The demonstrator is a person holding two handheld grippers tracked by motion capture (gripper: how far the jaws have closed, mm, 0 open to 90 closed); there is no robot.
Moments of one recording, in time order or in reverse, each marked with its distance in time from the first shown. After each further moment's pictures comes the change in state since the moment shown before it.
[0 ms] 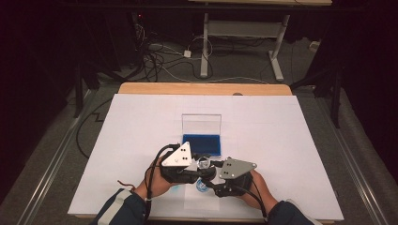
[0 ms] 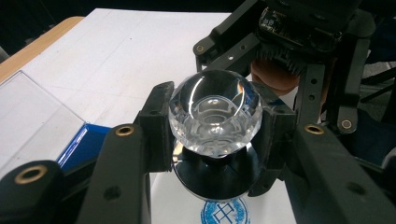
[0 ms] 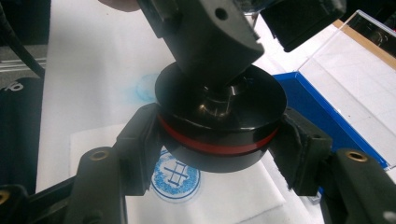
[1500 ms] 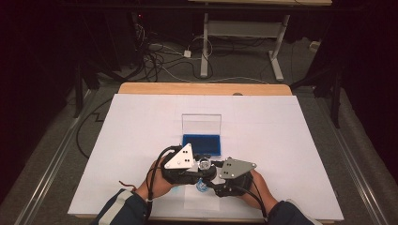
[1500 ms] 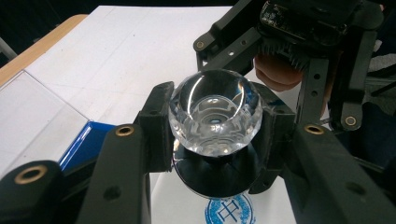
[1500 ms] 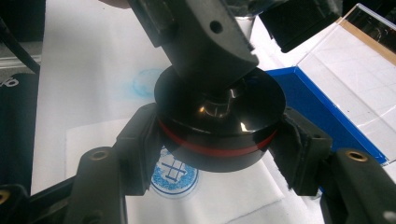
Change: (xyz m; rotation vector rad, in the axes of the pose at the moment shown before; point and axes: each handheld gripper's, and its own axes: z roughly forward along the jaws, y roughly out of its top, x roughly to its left) left arm -0.004 0.000 0.003 0.017 0.025 0.027; right arm -0.001 -0.002 0.001 0.011 -0.005 -0.001
